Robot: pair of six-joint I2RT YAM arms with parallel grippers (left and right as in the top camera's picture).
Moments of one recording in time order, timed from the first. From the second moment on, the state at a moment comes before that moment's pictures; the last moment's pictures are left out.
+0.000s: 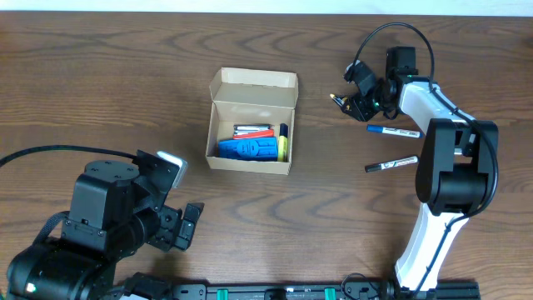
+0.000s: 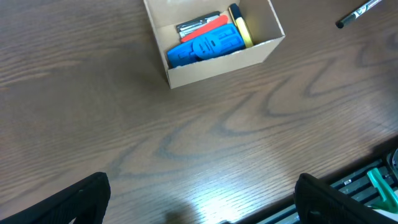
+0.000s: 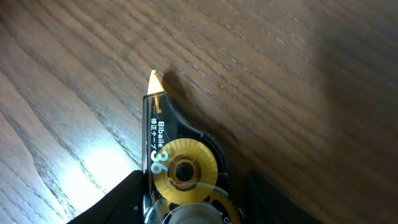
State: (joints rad) left arm -0.34 0.83 1.25 -1.36 0.13 0.04; right arm -0.03 2.17 1.46 -0.49 -0.39 -0.60
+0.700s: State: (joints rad) left arm -0.34 0.83 1.25 -1.36 0.13 0.04; right arm 0.30 1.62 1.46 -0.55 -0.37 -0.46
